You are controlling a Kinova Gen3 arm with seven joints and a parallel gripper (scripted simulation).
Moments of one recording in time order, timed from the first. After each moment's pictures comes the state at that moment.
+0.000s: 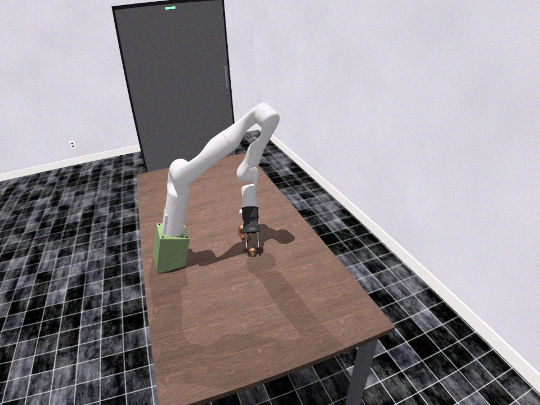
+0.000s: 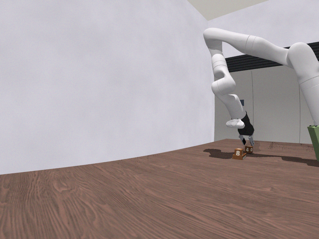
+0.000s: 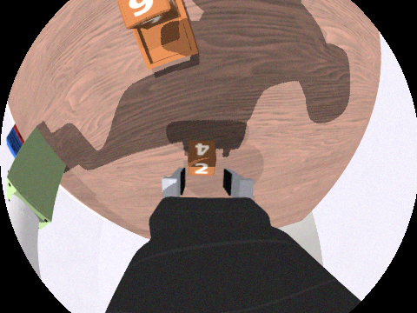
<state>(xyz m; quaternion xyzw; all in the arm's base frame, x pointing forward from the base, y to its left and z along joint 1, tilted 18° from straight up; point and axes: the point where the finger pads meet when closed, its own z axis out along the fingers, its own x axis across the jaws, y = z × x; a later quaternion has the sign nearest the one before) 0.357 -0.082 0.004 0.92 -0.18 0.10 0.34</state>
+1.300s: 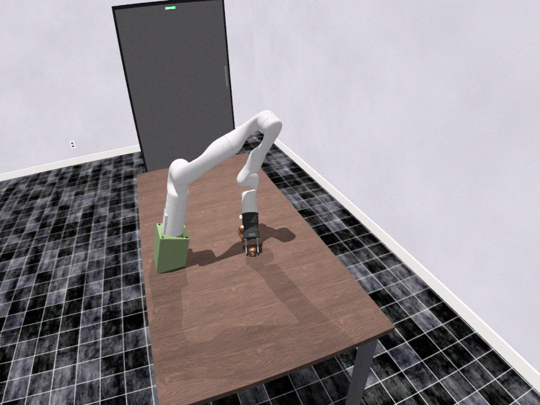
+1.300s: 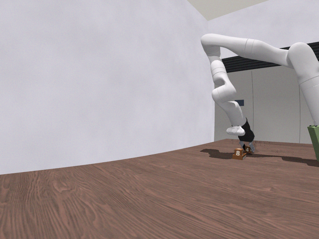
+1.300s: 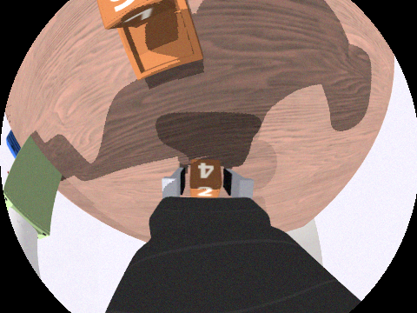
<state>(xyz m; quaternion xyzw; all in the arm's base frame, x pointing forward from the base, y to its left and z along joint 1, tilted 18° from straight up) 0.364 -0.081 -0.027 0.92 -0.18 0.09 0.34</state>
